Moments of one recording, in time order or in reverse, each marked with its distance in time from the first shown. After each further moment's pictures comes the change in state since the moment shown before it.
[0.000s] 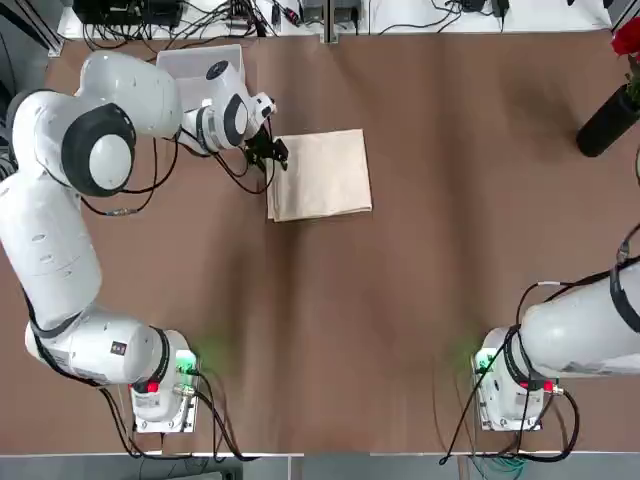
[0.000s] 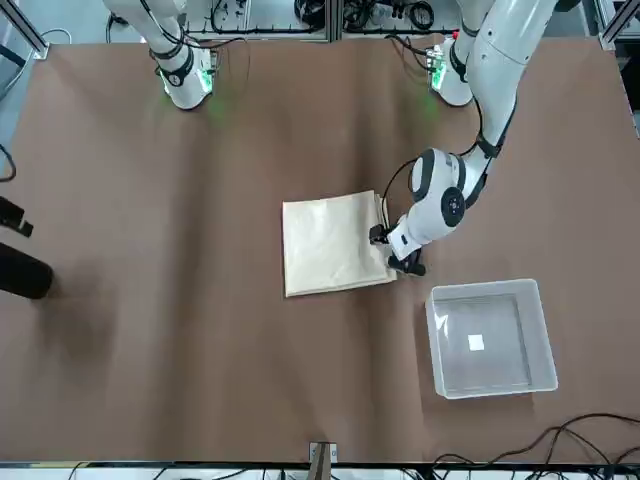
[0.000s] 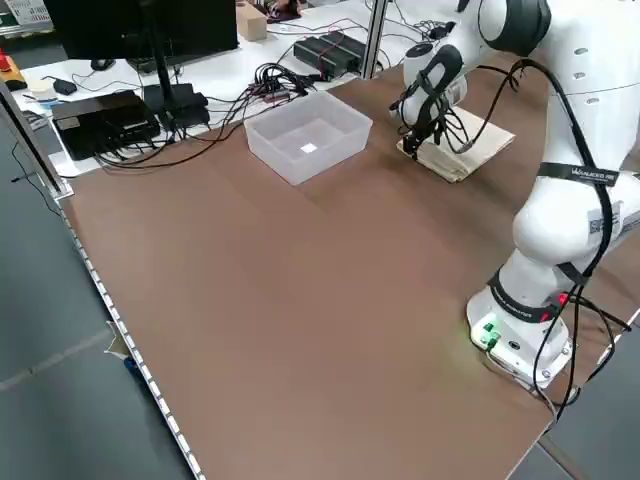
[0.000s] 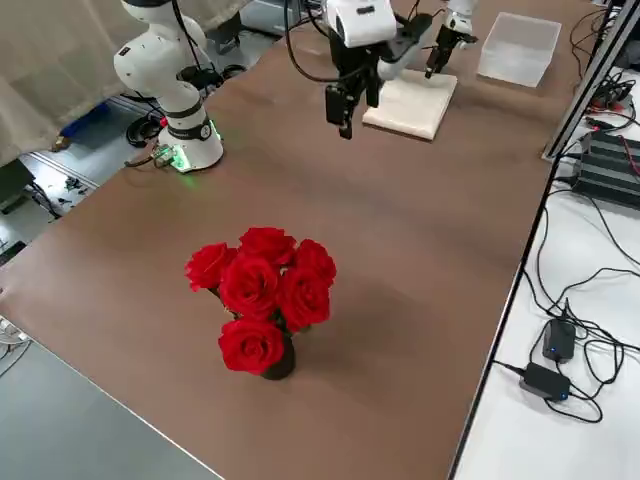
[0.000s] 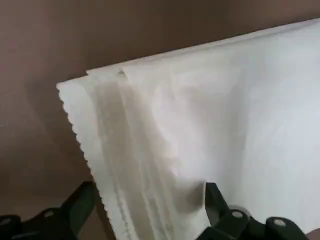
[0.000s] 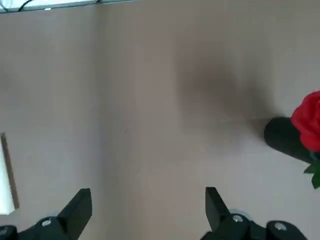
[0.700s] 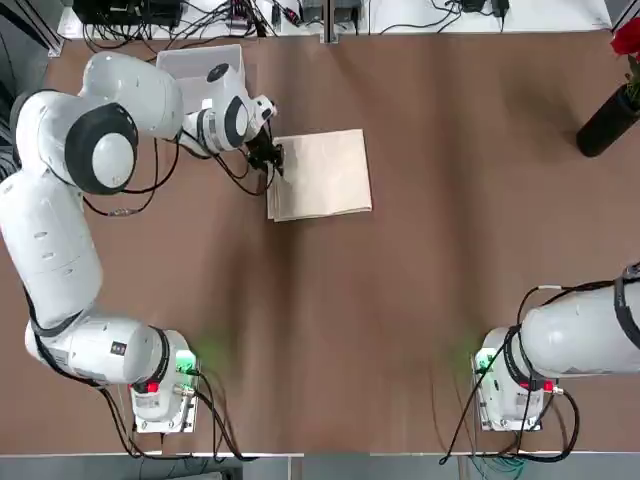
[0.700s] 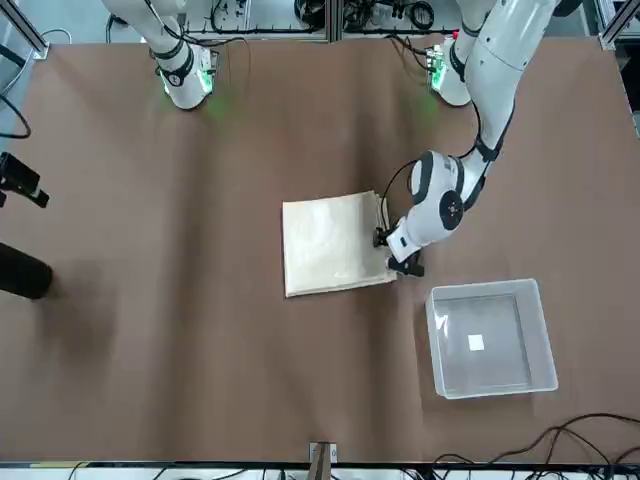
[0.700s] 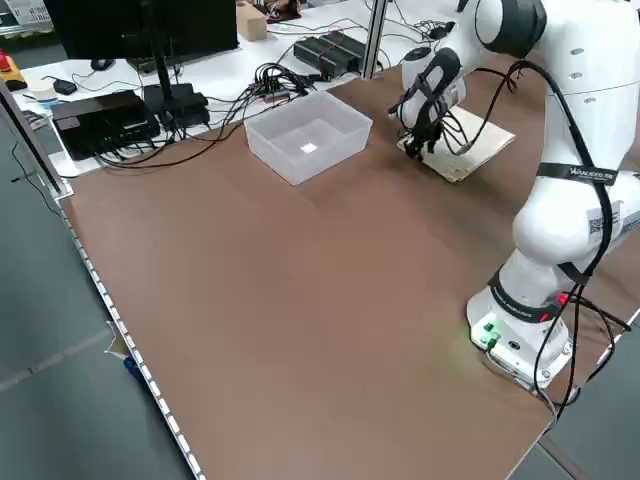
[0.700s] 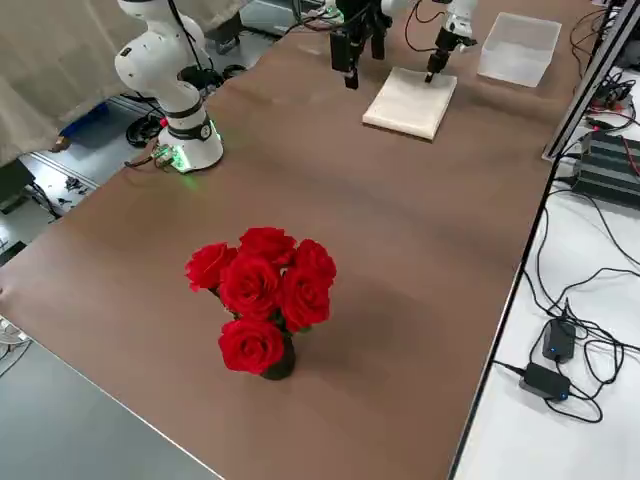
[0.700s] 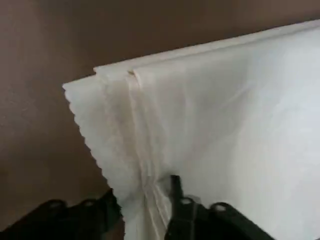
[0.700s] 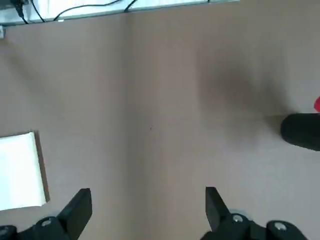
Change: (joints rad) left arm 0.005 0.014 0.003 0.004 0.000 0.001 -0.002; right arm 0.044 -0.094 0.047 -0.008 -0.005 -0.021 0.127
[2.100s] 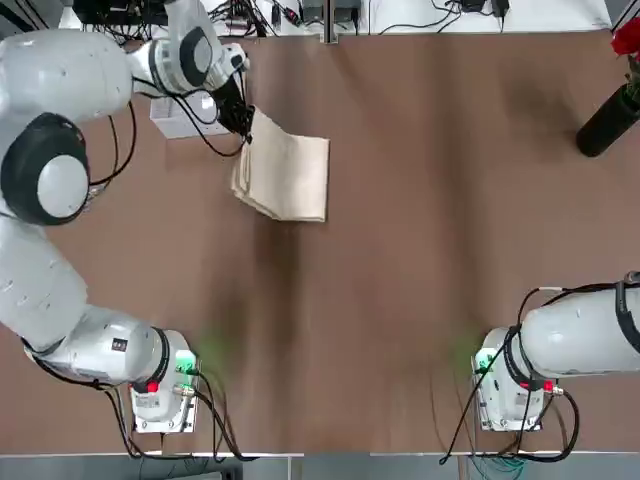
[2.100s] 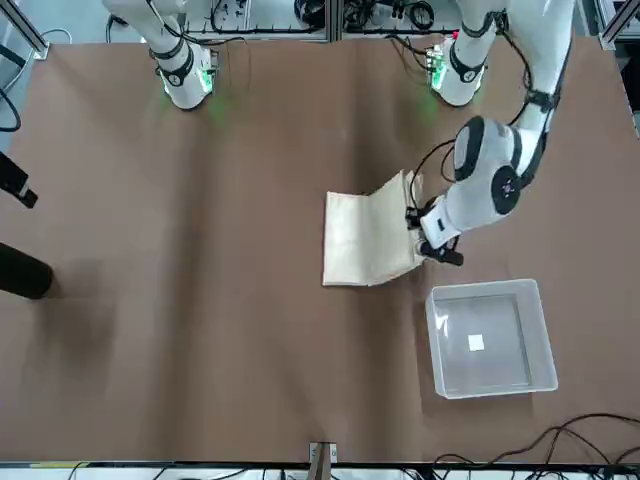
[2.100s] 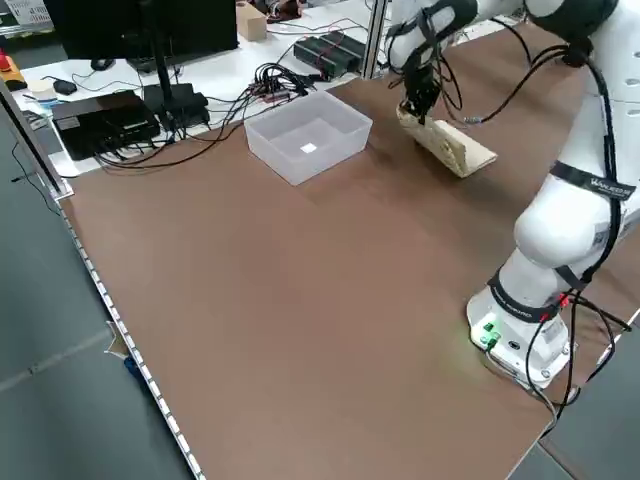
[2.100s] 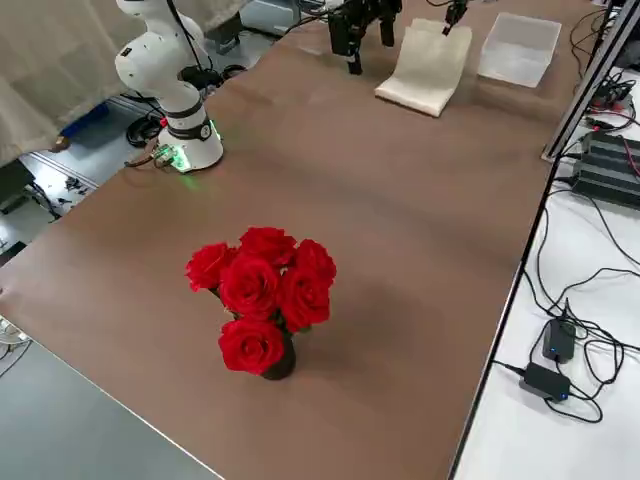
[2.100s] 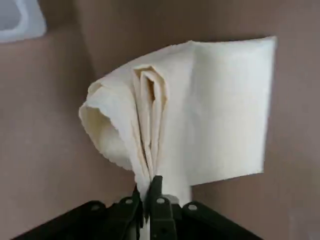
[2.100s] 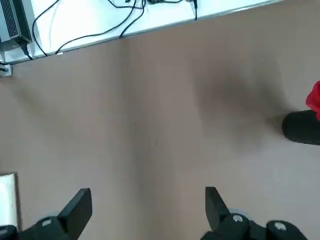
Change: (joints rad) left arm 0.055 -0.318 0.071 0.051 0.069 -0.467 -0.043; right arm 0.012 -0.020 0.001 -0.007 -0.002 0.058 0.120
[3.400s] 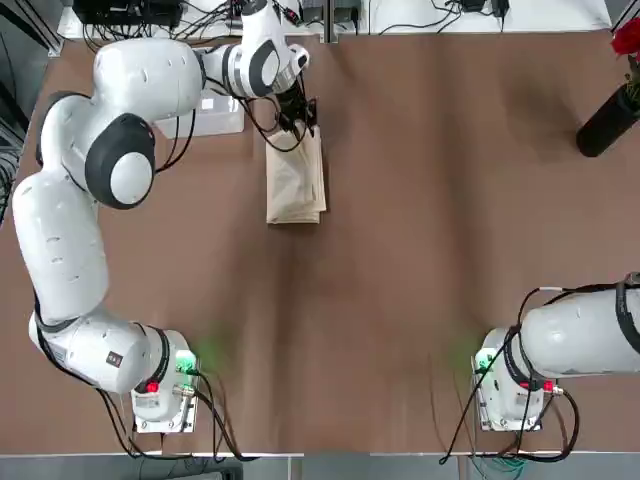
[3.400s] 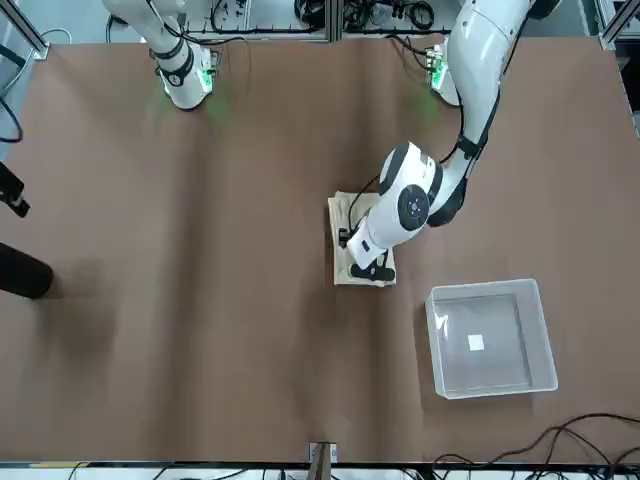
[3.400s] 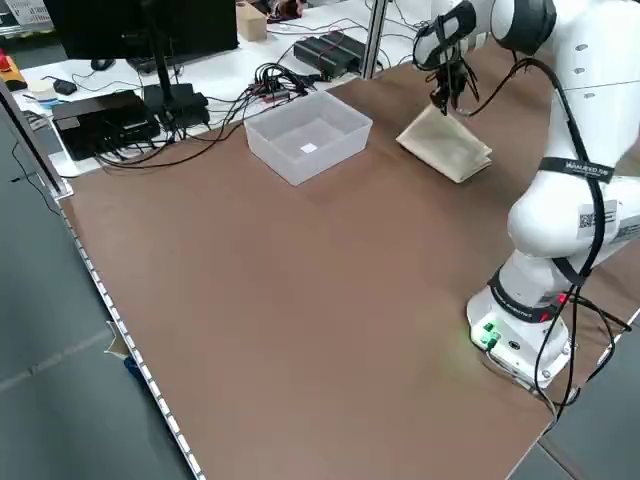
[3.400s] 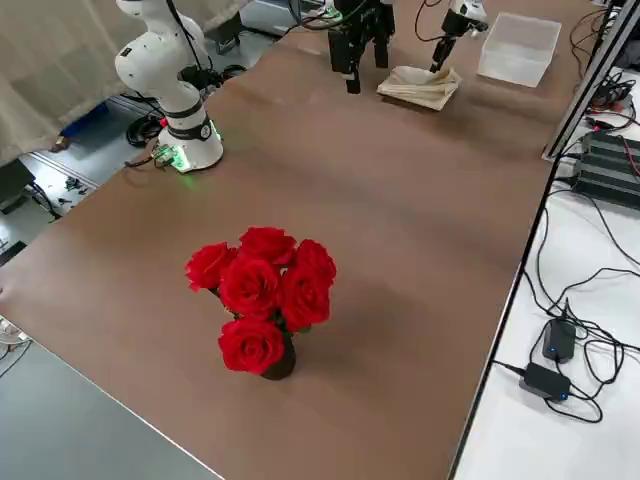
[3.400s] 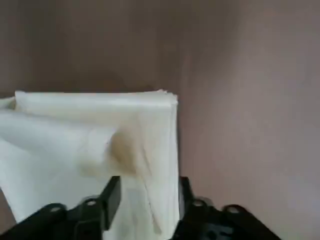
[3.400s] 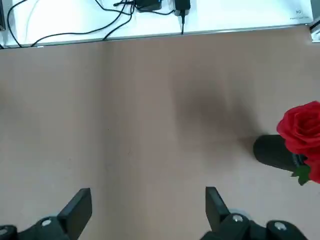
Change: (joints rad) left arm -0.233 0.339 -0.035 0.359 0.061 0.138 -0.370; right arm -0.005 -0.005 -0.002 -0.080 -0.098 0.111 -0.112
